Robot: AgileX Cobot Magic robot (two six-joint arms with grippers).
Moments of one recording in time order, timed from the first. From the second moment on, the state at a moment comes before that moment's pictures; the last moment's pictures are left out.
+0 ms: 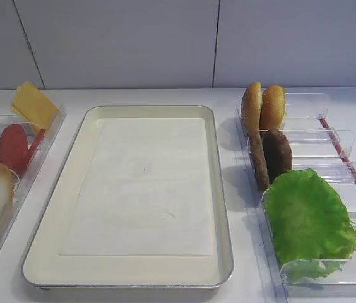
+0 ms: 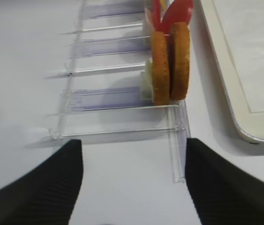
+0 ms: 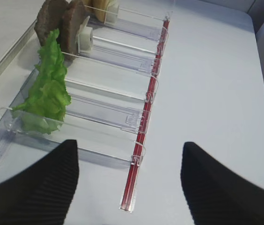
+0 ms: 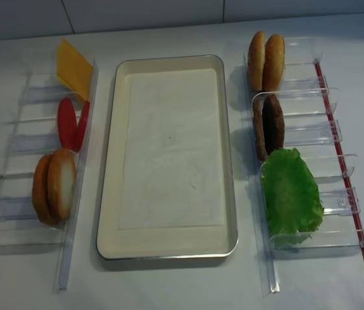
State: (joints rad) left arm 0.04 -0.02 -0.49 0.06 1.18 -0.01; right arm 0.13 -0.02 -0.47 0.04 1.15 -0.16
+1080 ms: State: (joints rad) left arm 0.04 0.80 -0.82 -0.30 1.02 0.22; right arm 0.13 -0.02 -0.47 0.04 1.15 -0.16
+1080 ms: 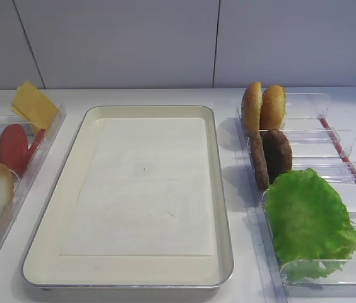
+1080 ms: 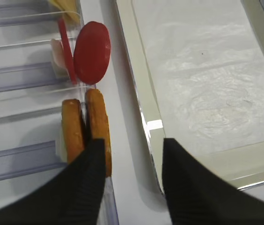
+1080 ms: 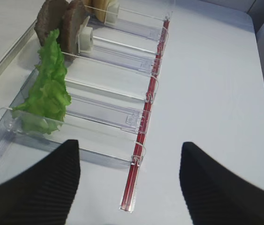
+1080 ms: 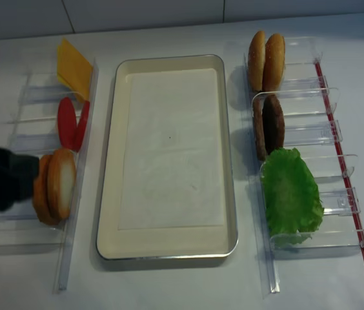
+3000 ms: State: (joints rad) left arm -0.06 1.32 -0.92 -0.14 0.91 0.10; right arm 0.13 -0.02 -0.47 0.04 1.15 -0.17
